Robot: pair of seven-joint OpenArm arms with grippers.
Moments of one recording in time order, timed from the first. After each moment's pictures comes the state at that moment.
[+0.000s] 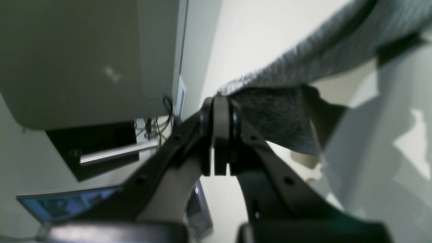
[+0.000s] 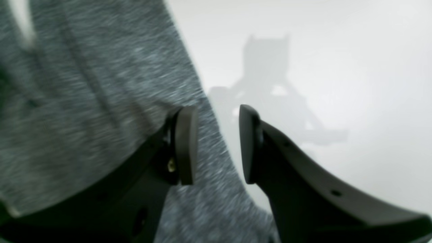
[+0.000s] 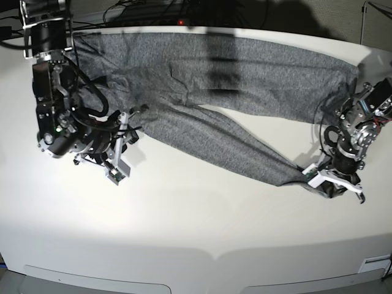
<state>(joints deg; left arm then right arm) -27.3 -42.9 62.9 73.0 12.5 17.2 24.6 6.0 22.8 -5.1 92.9 24.0 34.7 -64.9</state>
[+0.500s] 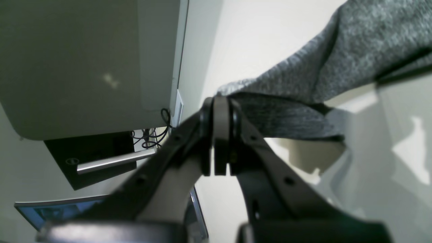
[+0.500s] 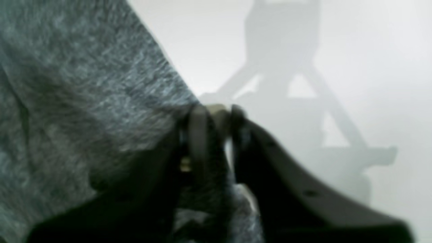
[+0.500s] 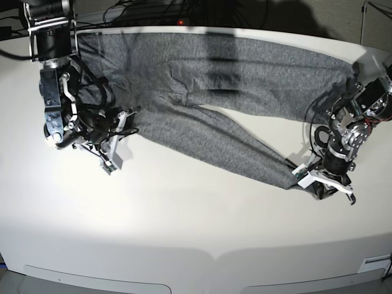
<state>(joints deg) -27.3 -40.9 62.9 73.0 13.5 17.2 24.4 7.1 21.7 -4.7 78.3 21.3 34.6 -61.4</state>
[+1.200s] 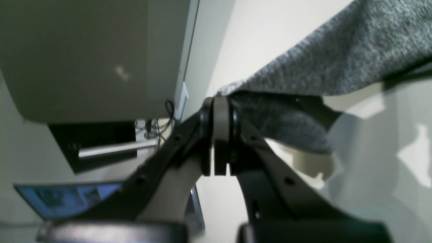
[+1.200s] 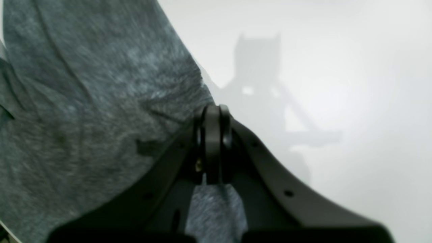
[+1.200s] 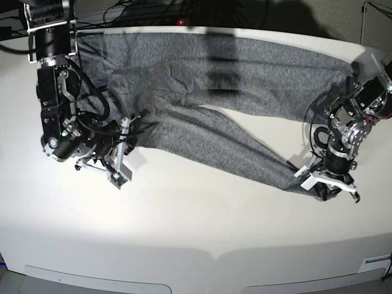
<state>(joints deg) -25.3 -40.4 60.2 73.0 13.4 20.7 25.7 7.5 21.5 -4.8 92.2 20.8 34.7 -62.9</state>
